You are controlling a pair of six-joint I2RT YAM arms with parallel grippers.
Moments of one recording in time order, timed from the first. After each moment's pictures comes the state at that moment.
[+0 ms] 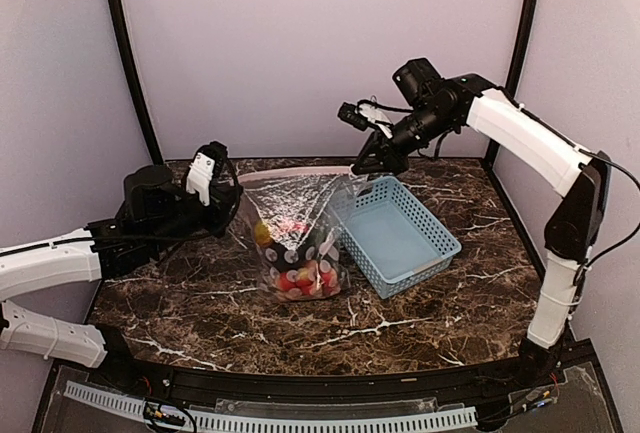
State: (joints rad) left arm -0.78 1.03 0.69 0.13 -0.20 0.03; right arm 0.60 1.84 1.95 -1.07 -0.60 -0.61
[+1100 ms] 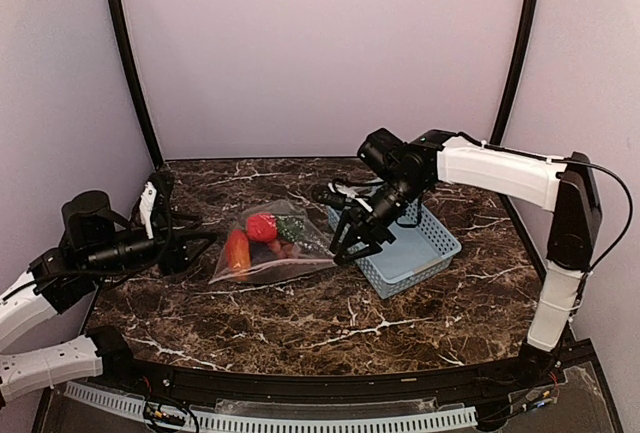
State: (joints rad) left arm -0.63 0.59 0.57 -0.23 0.25 -0.08; right arm 0.77 1.86 1.61 -0.99 -0.89 -0.65
